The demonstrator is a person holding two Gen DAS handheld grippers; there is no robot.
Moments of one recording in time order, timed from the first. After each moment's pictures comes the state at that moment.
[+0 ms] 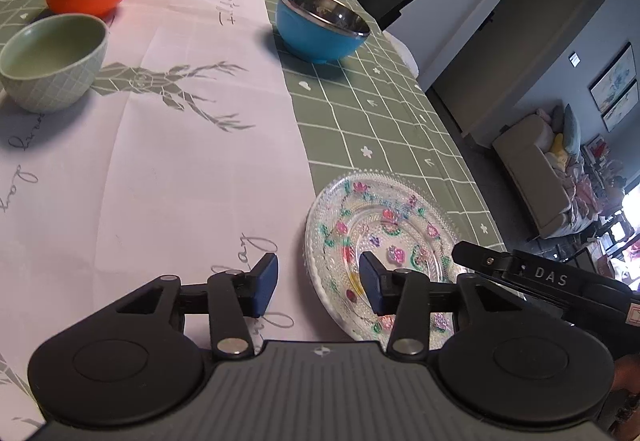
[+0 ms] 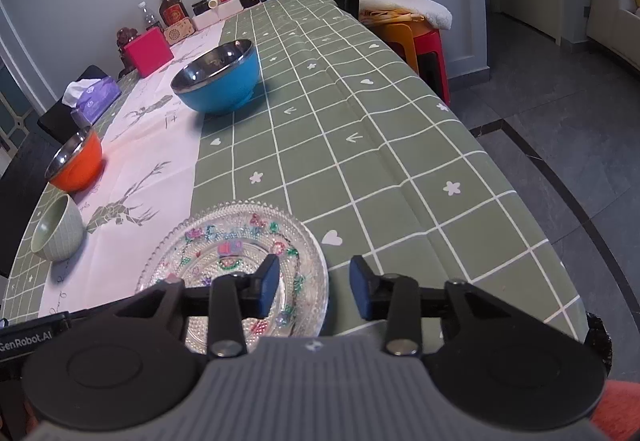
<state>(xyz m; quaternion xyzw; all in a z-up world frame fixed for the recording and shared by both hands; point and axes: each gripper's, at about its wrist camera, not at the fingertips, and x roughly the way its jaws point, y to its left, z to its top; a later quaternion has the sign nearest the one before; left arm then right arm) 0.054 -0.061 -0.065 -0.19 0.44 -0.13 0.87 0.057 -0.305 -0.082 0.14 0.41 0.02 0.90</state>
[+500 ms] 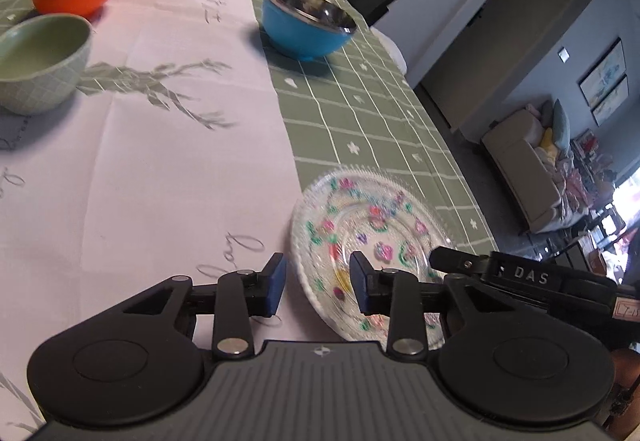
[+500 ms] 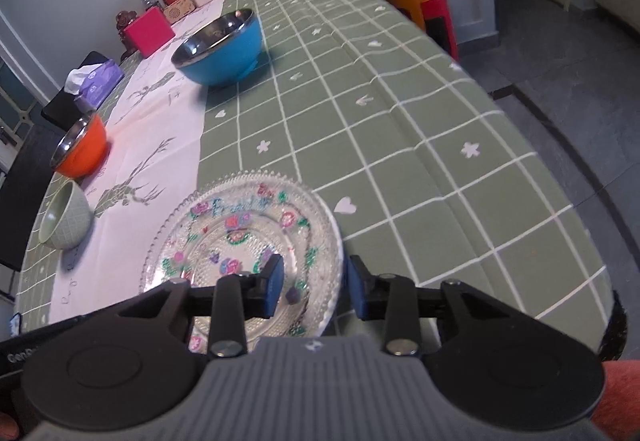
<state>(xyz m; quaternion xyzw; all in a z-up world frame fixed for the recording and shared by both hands) 0.054 -0.062 -0.062 -0.18 0.43 -0.14 0.87 0.060 -0.302 -0.089 0.17 0.43 0.03 0.89</state>
